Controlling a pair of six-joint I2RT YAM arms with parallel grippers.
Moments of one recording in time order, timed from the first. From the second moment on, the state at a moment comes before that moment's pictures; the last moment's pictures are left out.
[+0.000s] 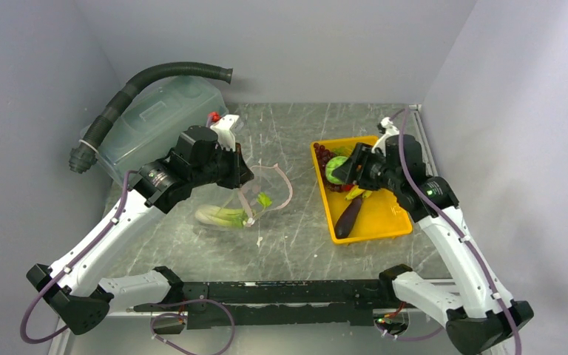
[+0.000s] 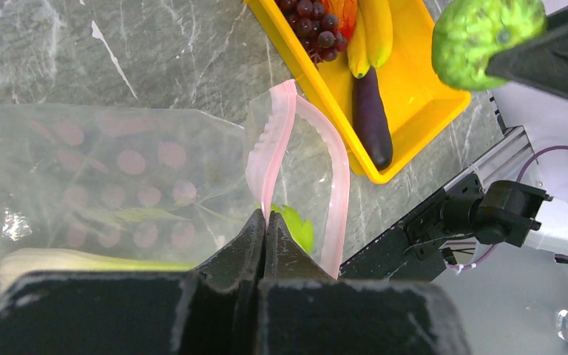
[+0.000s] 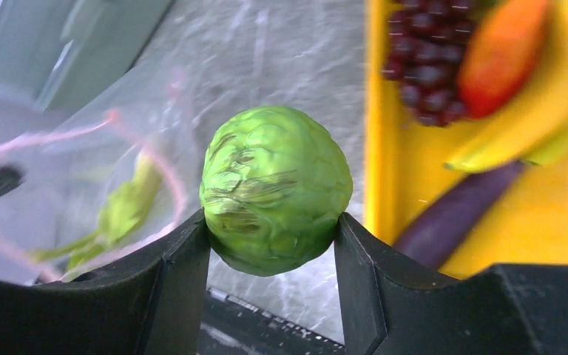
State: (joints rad) left arm -0.67 1.13 1.31 -0.73 0.11 -0.44; right arm 0.32 0.96 1.11 -0.76 -0.15 0.55
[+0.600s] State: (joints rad) left arm -0.67 1.13 1.31 -0.73 0.11 -0.45; right arm 0.80 1.18 1.30 -0.63 -0.17 0.55
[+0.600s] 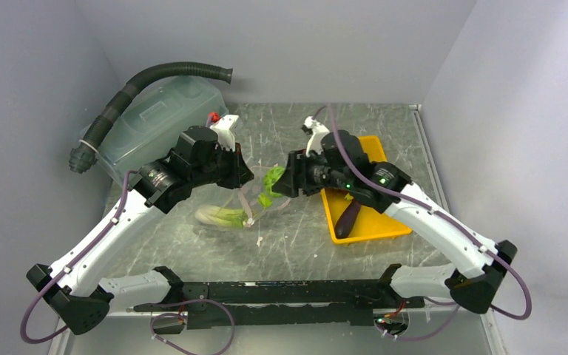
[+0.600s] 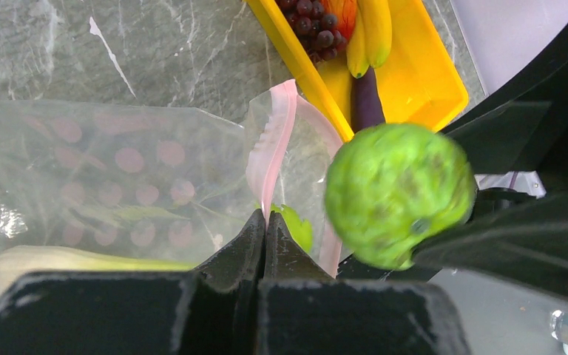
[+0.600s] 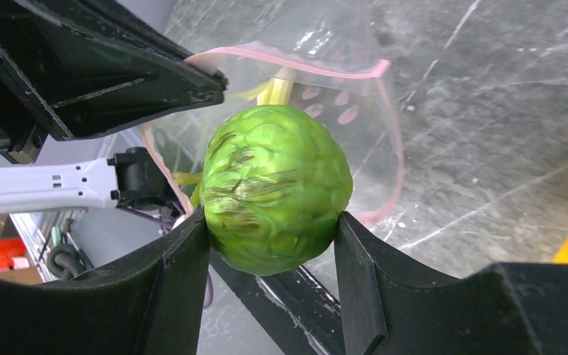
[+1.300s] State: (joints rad) left arm -0.67 1.13 1.31 -0.73 0.11 -0.47; right arm 0.91 1.41 1.38 -0.63 -0.03 0.54
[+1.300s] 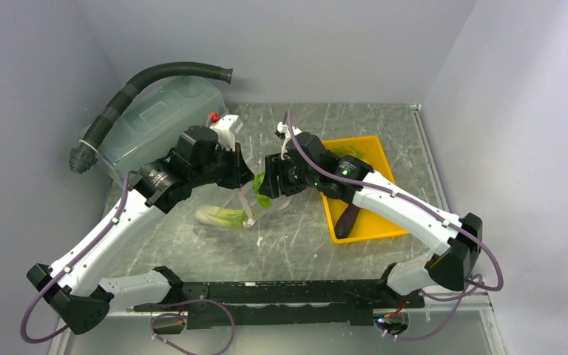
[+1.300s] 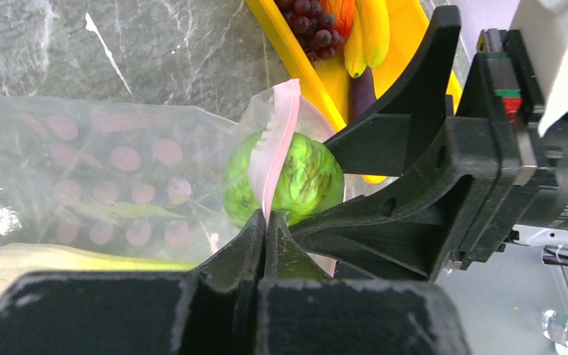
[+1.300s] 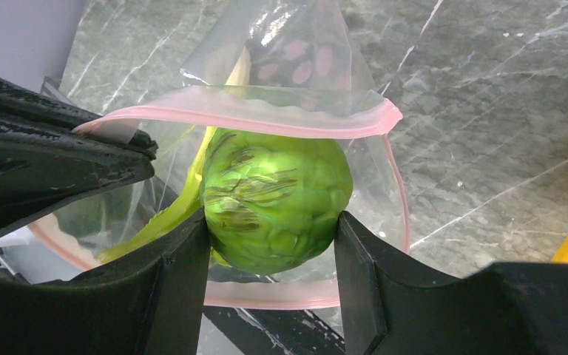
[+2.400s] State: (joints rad) left arm -0.67 1.14 1.31 -0.73 0.12 -0.47; right arm 0.92 1.30 1.38 -0.63 0.04 0.53
